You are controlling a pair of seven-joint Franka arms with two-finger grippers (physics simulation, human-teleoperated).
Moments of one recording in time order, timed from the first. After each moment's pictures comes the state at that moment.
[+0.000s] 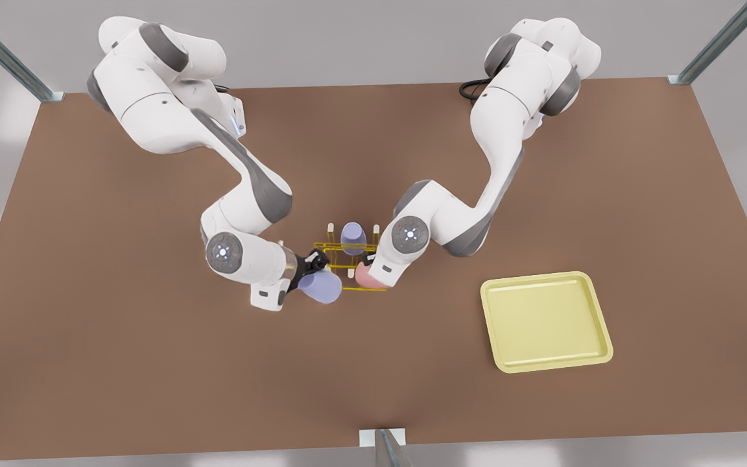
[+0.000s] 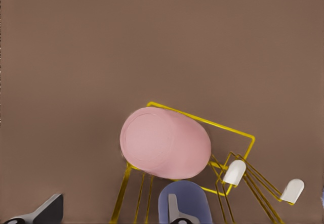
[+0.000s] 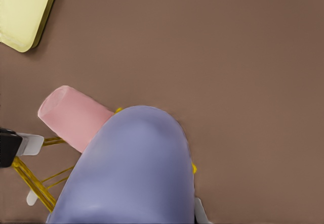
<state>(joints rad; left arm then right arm) -0.54 0.82 -0.19 -1.06 -0.06 1.74 -0.94 -0.01 0.66 0.63 -1.38 0.00 1.97 -0.01</state>
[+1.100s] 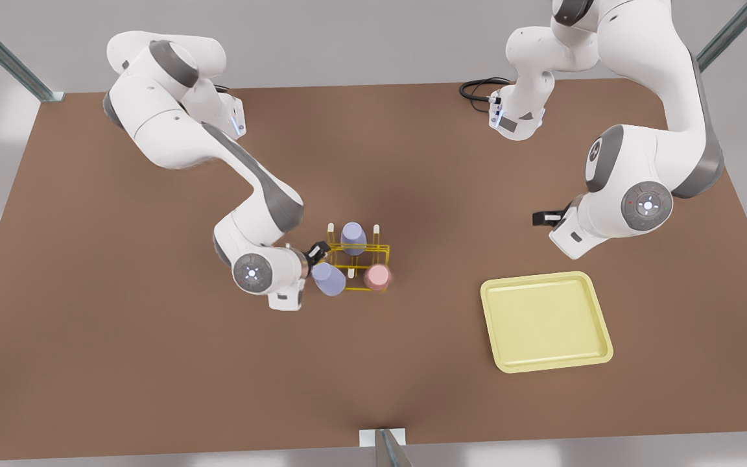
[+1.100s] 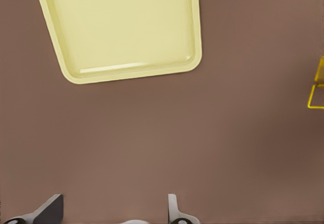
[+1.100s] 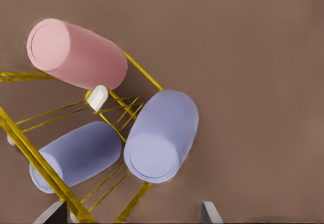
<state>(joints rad) -0.14 0.30 -0.09 -1.41 0.04 1.34 -0.15 0.03 0.75 0.61 -1.18 -0.13 1.65 -0.09</state>
